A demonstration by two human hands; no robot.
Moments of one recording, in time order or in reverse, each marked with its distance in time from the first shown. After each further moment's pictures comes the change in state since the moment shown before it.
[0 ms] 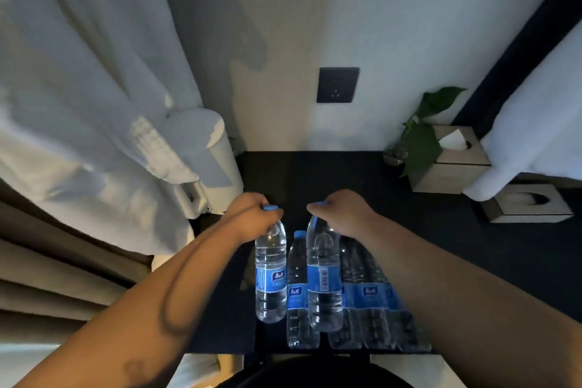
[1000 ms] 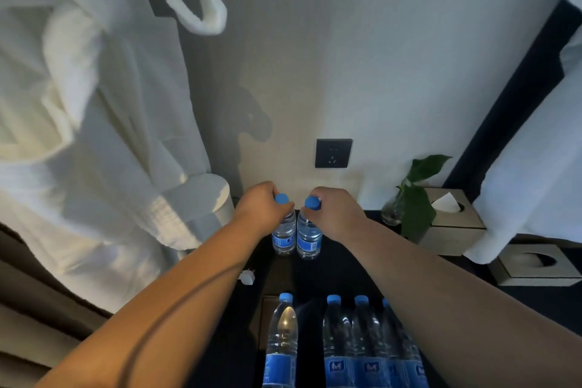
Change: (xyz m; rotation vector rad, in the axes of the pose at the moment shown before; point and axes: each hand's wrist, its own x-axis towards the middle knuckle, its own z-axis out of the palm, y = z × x) left_hand 0.048 0.104 -0.067 0.056 0.312 0.178; right_hand 0.029 -0.076 -0.078 -0.069 0.344 -0.383
